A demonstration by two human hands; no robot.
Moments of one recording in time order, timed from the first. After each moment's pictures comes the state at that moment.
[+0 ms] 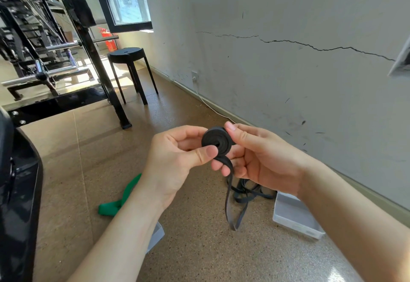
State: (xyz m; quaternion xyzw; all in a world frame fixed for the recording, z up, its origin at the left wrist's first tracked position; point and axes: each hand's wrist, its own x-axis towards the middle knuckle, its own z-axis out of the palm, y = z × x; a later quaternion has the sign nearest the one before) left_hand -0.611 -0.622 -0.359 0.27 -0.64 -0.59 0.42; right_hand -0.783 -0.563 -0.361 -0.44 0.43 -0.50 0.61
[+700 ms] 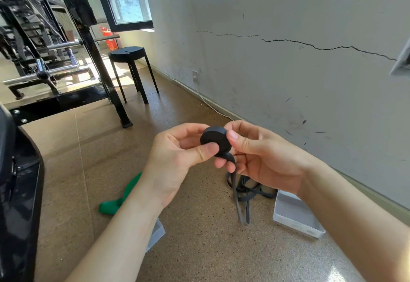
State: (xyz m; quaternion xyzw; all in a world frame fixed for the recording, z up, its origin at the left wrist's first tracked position) left_hand -0.609 -0.623 -0.360 0.25 -0.64 -0.61 0.40; right_hand -0.787 -0.562 -0.365 -0.45 0.42 -0.51 0.60
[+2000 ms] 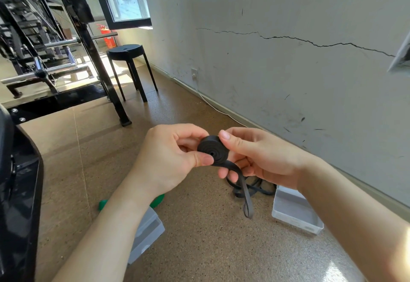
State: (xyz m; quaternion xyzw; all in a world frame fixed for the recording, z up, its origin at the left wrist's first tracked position) left_hand -0.600 -0.626 -0.350 0.31 -0.81 -0.37 0.33; right_hand -0.788 -0.561 -0.366 -0.52 0.50 -0.42 0.54
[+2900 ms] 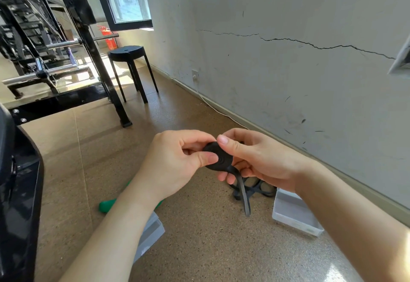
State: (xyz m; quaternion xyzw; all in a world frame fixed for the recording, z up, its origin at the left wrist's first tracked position) left_hand -0.602 -0.623 -0.353 0.29 -0.83 -0.35 0.32; right_hand -0.785 -0.562 -0.371 -0.53 0.54 -0.41 0.51
